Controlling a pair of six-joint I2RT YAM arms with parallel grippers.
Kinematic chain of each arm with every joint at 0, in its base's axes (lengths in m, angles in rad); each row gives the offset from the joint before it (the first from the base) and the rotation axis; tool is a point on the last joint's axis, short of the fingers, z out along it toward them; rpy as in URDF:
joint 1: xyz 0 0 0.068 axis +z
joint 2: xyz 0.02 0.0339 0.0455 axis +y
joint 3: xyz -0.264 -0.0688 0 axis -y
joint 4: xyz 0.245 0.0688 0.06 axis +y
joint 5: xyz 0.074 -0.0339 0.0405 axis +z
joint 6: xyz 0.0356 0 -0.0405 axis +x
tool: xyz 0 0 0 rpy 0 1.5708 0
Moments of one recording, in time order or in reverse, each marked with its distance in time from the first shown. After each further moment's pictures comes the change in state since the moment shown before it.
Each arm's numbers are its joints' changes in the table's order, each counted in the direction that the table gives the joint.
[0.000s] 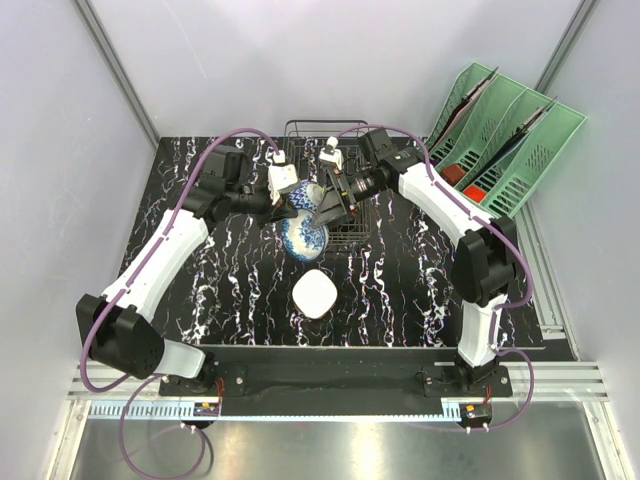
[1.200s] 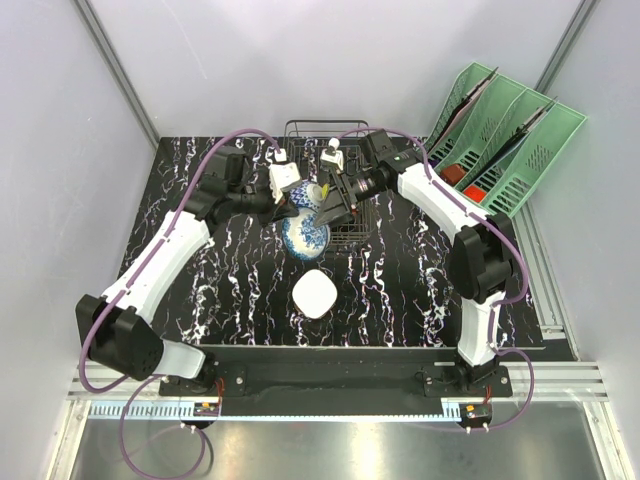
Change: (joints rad) left arm -0.019 -0.006 -0.015 -0.046 0.051 -0.061; right arm -0.016 0.029 -0.010 -0.029 0.054 0.006
